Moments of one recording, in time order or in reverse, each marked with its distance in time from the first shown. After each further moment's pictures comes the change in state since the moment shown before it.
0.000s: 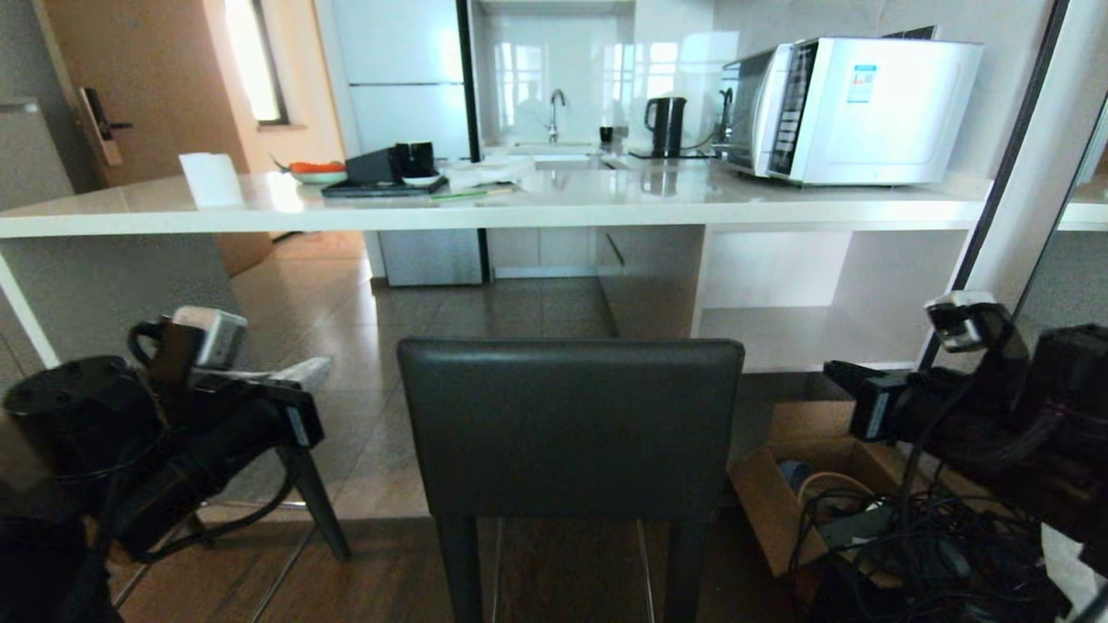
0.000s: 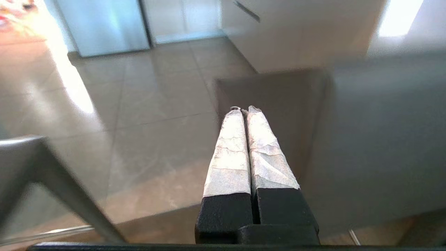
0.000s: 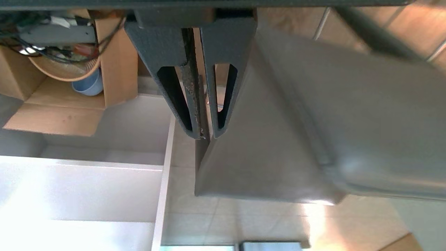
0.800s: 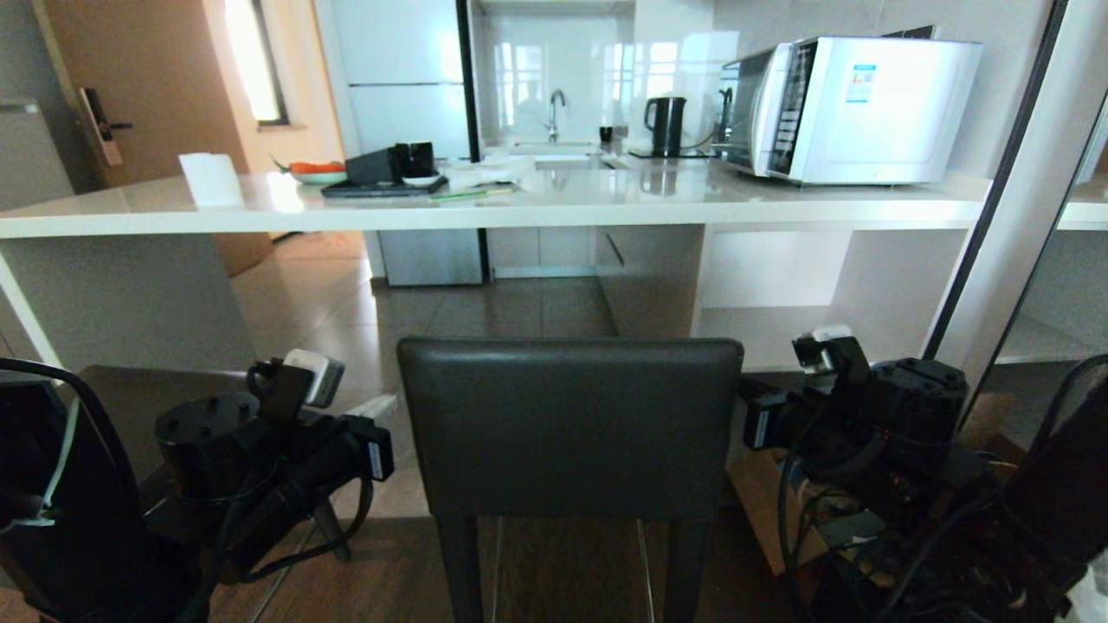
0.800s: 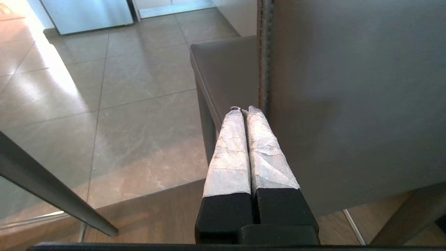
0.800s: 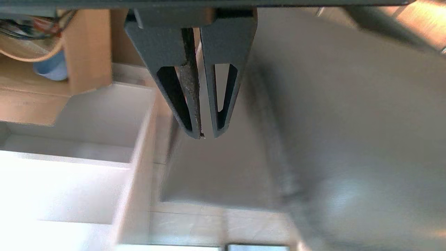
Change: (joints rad) left arm -0.135 0.200 0.008 -0.118 0.120 0.000; right arm 0.161 0.339 -0.072 -0.279 -0.112 0.002
